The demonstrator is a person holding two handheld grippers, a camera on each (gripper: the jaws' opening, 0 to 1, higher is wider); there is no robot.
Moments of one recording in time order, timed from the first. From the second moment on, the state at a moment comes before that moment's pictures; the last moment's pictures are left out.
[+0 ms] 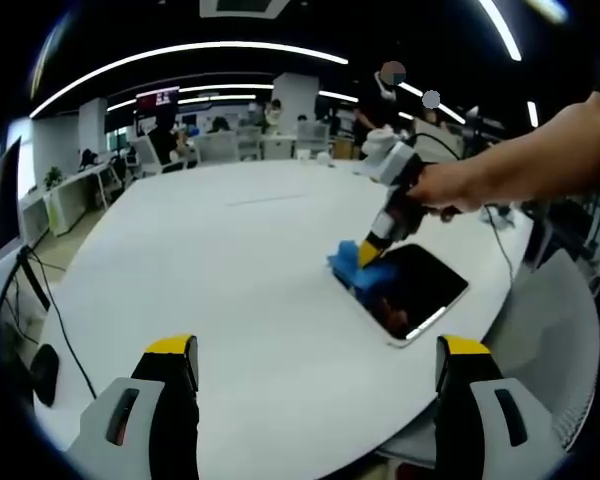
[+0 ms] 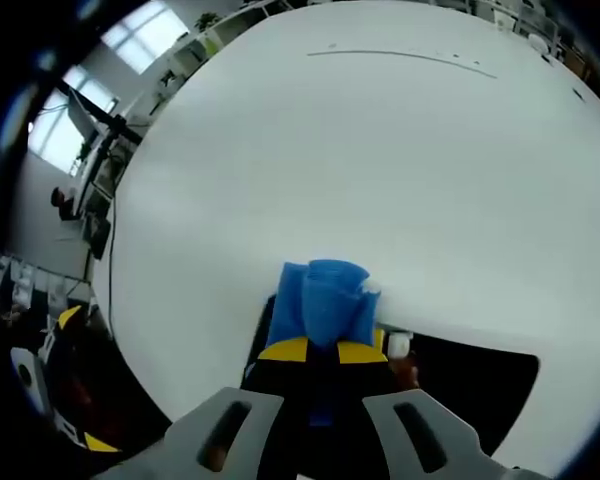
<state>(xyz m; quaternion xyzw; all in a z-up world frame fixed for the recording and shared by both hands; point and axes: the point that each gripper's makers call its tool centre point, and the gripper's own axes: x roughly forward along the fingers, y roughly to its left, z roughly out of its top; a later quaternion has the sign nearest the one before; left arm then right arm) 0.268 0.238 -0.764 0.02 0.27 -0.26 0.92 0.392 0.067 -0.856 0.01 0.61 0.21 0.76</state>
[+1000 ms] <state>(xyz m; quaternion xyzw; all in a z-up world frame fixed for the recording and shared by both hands) 0.262 0.229 -0.763 0.02 0.27 -0.27 0.92 0.392 0.038 -0.856 0.01 0.61 0.19 0.77</state>
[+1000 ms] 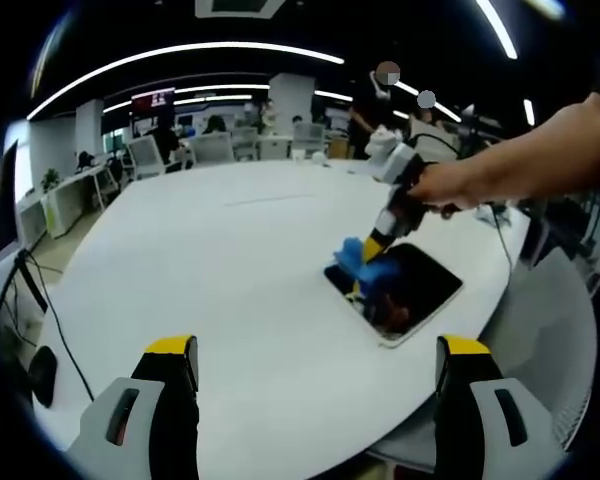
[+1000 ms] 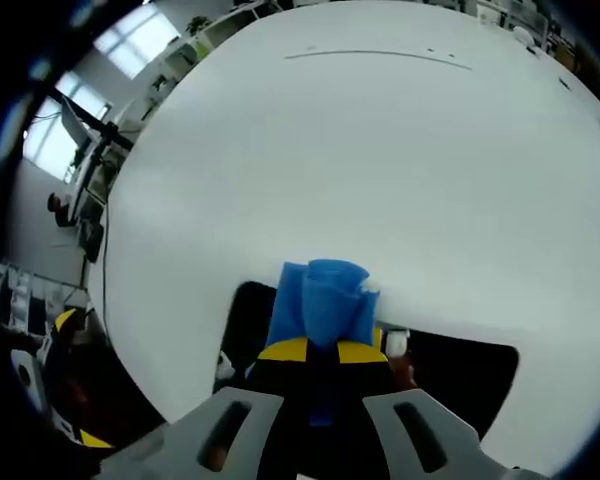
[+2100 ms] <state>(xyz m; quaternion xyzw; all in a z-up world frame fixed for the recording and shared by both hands) 0.259 0.219 -0.760 0.04 0.27 -0.29 0.92 0.371 0.036 -0.857 0.00 0.61 0.19 0.77</state>
